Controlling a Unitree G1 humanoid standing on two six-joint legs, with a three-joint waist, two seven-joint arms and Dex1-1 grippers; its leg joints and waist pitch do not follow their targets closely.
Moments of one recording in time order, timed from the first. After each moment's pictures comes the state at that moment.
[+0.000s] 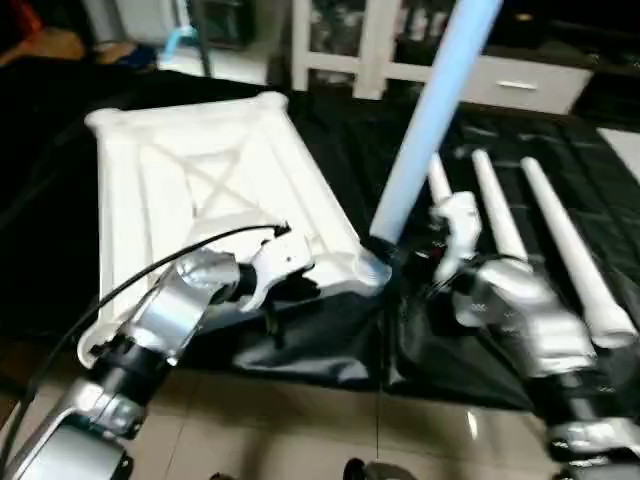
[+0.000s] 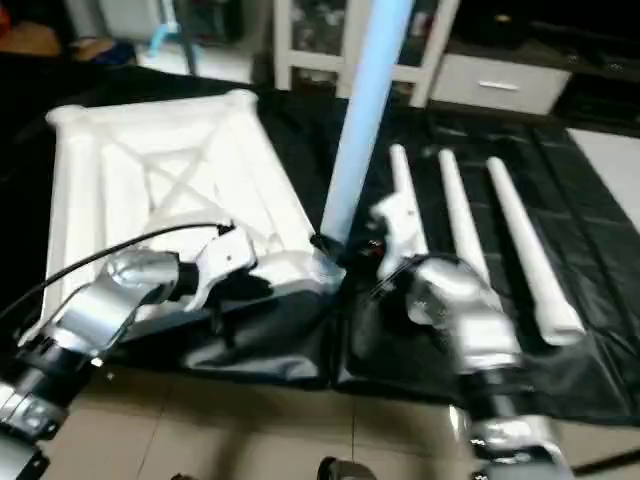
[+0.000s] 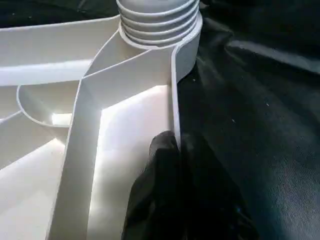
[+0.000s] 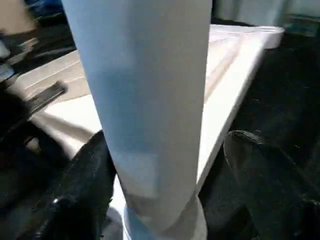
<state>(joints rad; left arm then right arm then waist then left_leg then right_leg) -0.56 0.44 -0.37 0.29 0.04 0.30 -1.04 -0.43 -0.38 0.05 0.29 0.35 0.23 0.87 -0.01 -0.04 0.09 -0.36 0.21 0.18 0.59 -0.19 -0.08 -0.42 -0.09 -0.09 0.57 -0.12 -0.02</state>
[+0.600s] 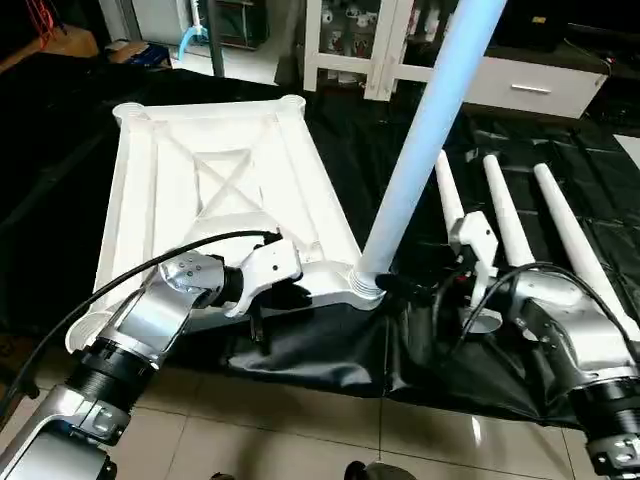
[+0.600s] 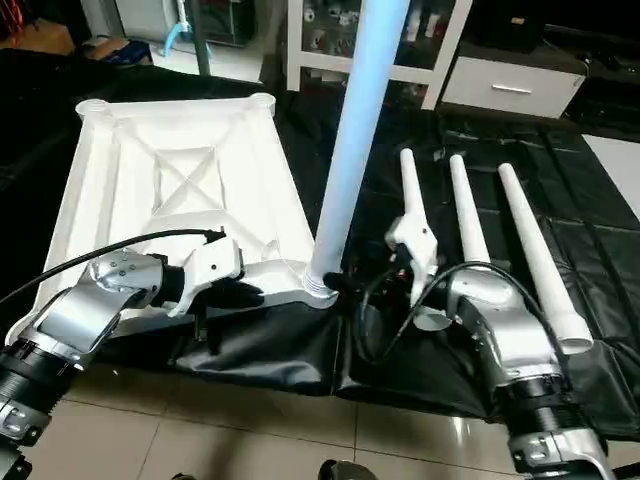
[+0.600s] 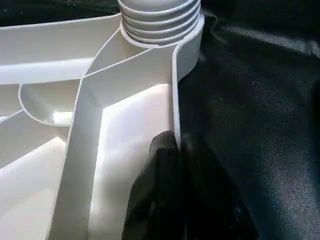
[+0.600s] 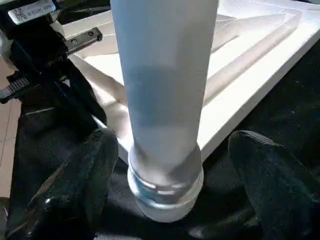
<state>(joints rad) -0.54 0.48 -0.37 0.29 0.04 0.25 -1.10 -0.41 -0.44 0.09 0.29 0.32 0.22 1.01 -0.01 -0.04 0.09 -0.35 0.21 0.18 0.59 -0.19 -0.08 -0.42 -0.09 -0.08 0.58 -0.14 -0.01</state>
